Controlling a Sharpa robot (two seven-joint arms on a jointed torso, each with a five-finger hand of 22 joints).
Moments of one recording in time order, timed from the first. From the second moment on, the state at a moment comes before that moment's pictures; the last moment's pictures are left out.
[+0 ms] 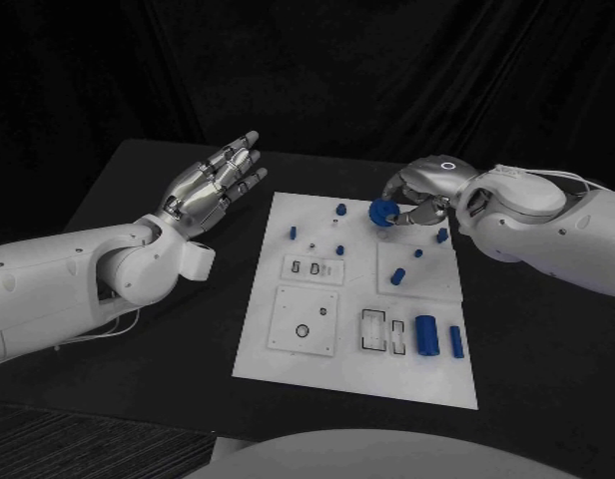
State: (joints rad) left arm 1.26 -0.93 -0.21 1.50 0.01 0.05 0.68; left_hand 1.38 0.27 -0.17 0.28 0.58 0.20 0.00 0.02 0.03 0.00 -0.02 0.00 0.00 0.00 0.04 0.00 0.00 0.16 0.00 0.14 0.00 0.00; right arm 1.35 -0.74 -0.21 1.34 -1.66 -0.32 -0.02; right_hand 1.30 -0.08 0.16 0.10 0.50 0.92 0.10 0.22 0.30 1.46 0.00 1.57 1.31 1.47 -0.07 1.57 1.31 0.03 1.47 0.04 1.49 1.31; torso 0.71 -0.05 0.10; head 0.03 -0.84
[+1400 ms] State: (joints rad) left arm 1.26 -0.91 -0.21 1.49 0.01 0.06 0.68; left_hand 1.39 0.27 -0.17 0.28 0.58 0.20 0.00 0.02 0.03 0.00 -0.02 0.00 0.00 0.00 0.04 0.00 0.00 0.16 0.00 0.15 0.00 0.00; right arm 1.34 -0.52 -0.21 1.20 -1.66 -0.23 0.00; right_hand 1.29 -0.09 0.19 0.11 0.48 0.84 0.09 0.23 0.41 1.46 0.00 1.57 1.31 1.46 -0.06 1.57 1.31 0.03 1.46 0.05 1.48 1.31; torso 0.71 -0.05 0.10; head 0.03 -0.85
